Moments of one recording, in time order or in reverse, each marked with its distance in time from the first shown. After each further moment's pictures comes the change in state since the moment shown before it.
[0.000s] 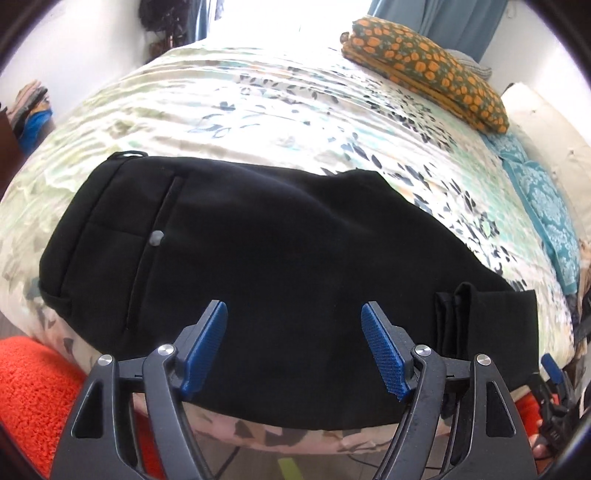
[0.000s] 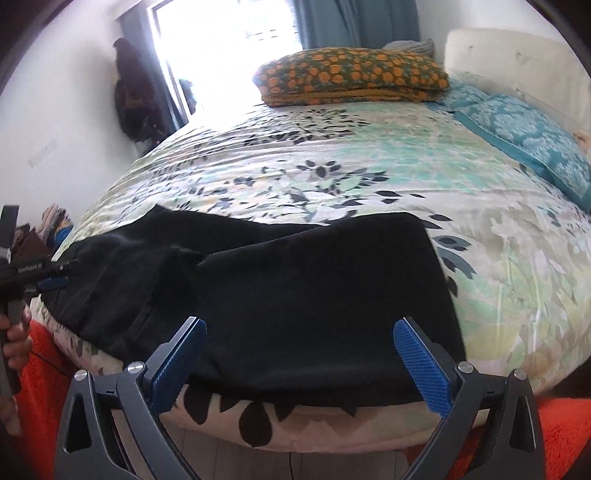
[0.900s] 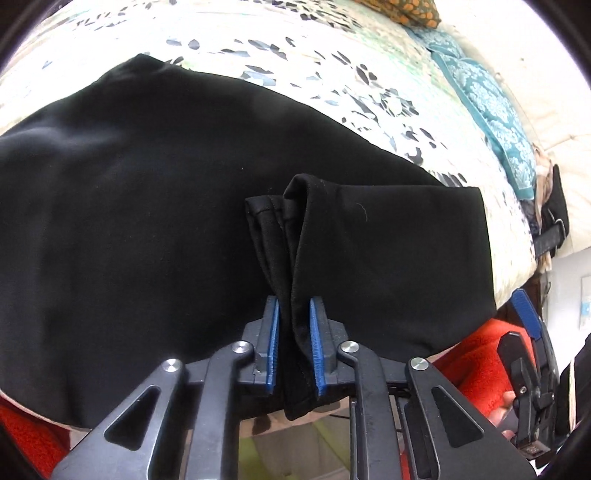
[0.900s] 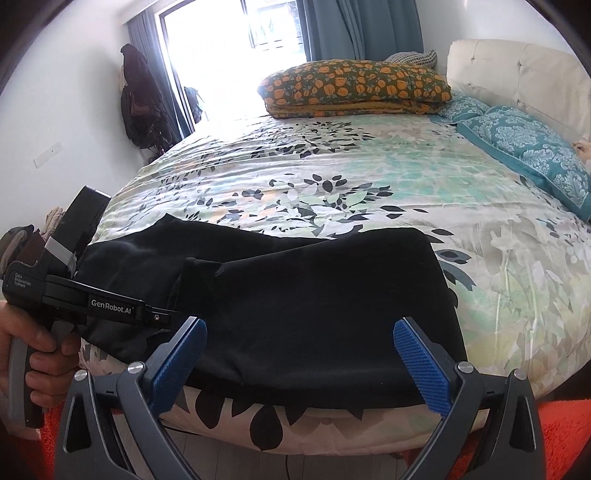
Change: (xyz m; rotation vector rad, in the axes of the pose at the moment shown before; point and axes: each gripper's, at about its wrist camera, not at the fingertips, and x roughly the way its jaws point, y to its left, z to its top) left arm 0.067 -0.154 -0.026 0.198 0.352 -0.220; right arm -0.014 -0.008 0.003 0.053 -0.055 -0.019
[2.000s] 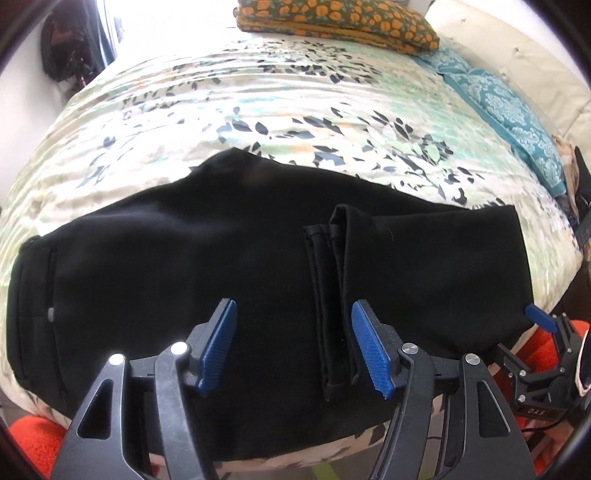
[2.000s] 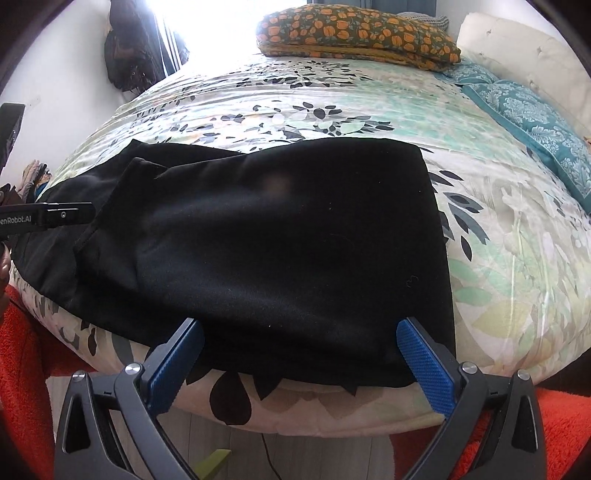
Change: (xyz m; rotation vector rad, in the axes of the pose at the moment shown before) left arm -0.059 0.044 0.003 0.117 -0.229 0.232; right arm 0.049 -0.001 -0.025 -0.073 0.238 -0.089
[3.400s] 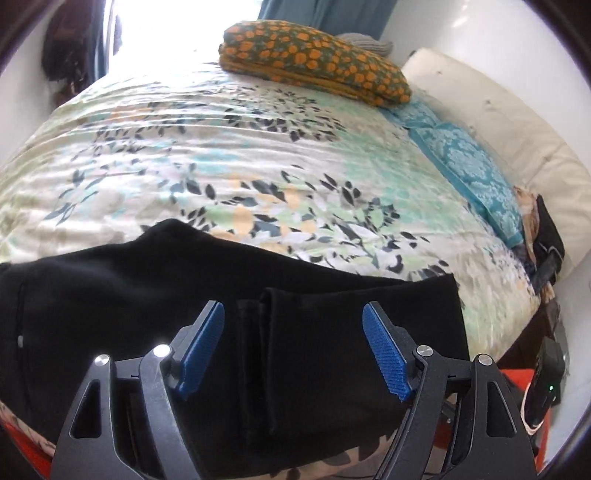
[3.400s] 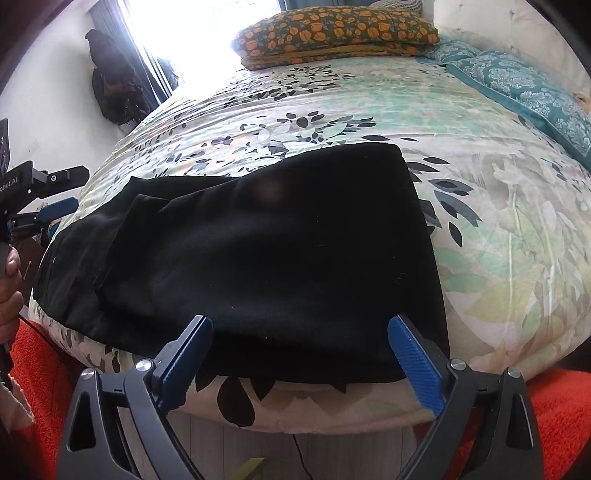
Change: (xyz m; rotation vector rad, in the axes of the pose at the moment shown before) left arm -0.018 -0.046 0.029 -0.019 -0.151 -0.189; right arm -0.011 -0.025 0.002 0.137 -0.025 0.089
